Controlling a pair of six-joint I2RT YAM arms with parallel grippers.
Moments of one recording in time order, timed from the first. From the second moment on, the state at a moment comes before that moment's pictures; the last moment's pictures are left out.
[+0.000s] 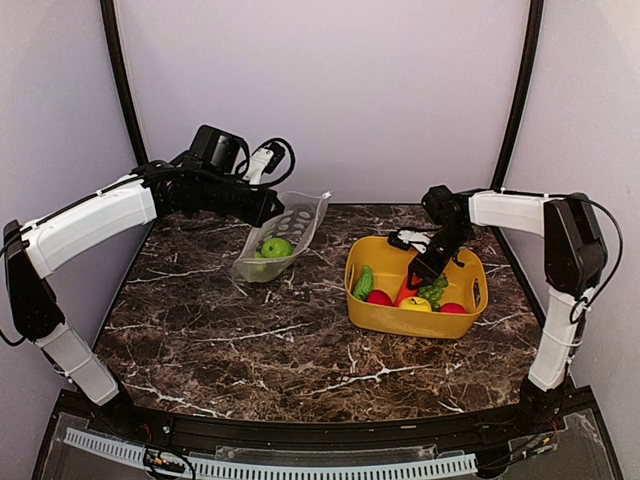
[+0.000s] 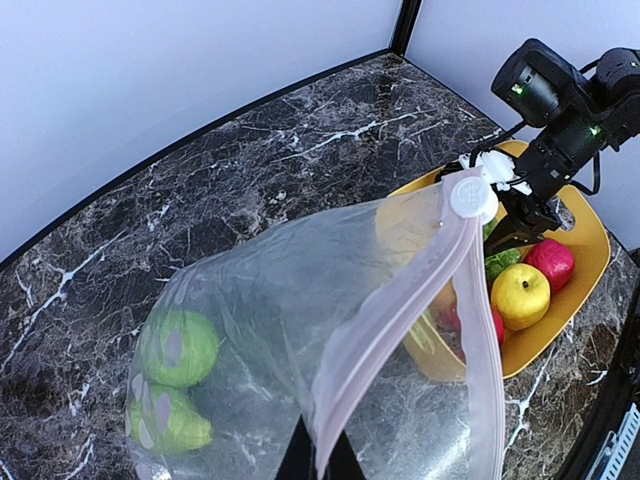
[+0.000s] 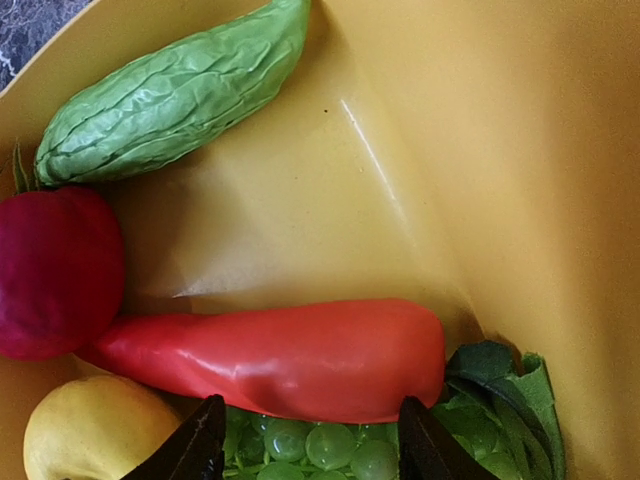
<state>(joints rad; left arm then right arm) -0.68 1.58 1.53 -0.57 0.09 -0.07 0.37 1.90 1.43 -0.88 -0.29 -0.55</state>
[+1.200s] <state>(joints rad) -0.73 1.61 1.53 -0.57 0.06 -0.06 0.46 1.85 1.40 -0.89 -0.28 -0.45</state>
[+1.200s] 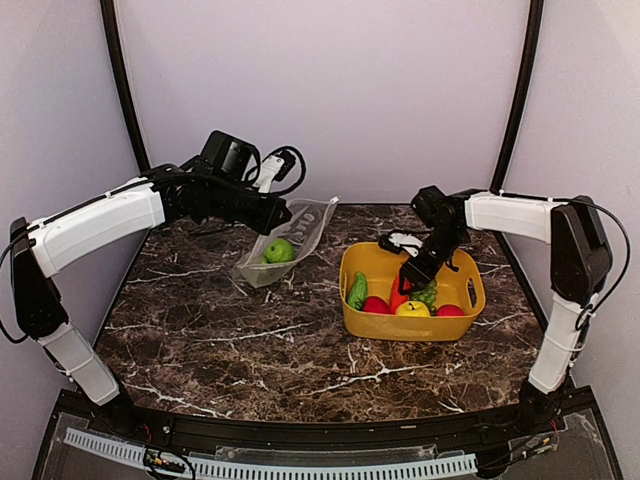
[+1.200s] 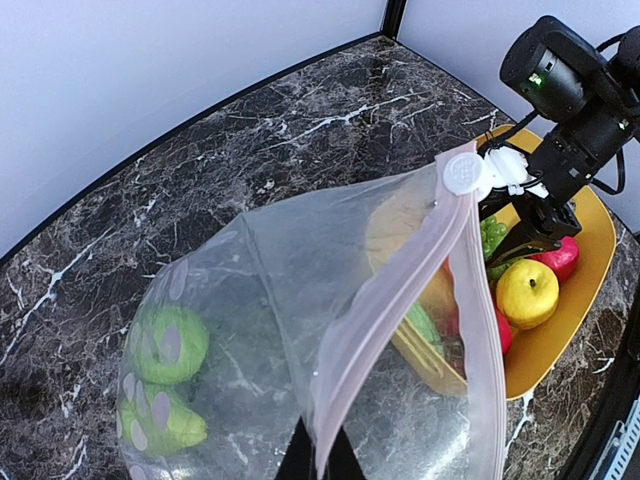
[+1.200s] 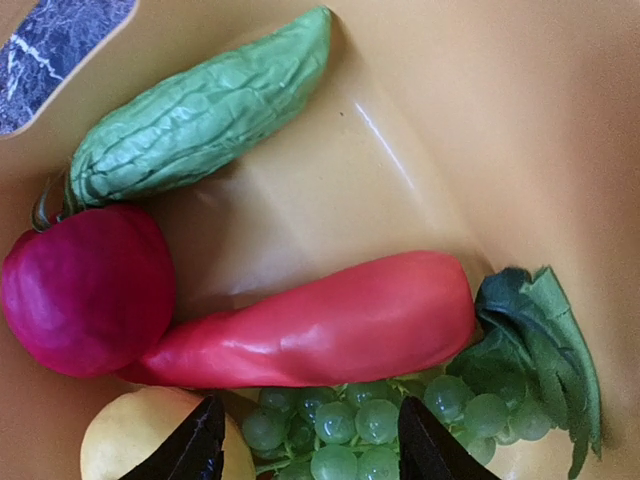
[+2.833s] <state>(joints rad) -0.74 1.61 1.53 -0.57 0.05 -0.04 0.48 1.75 1.34 -0.60 -0.31 -0.24</state>
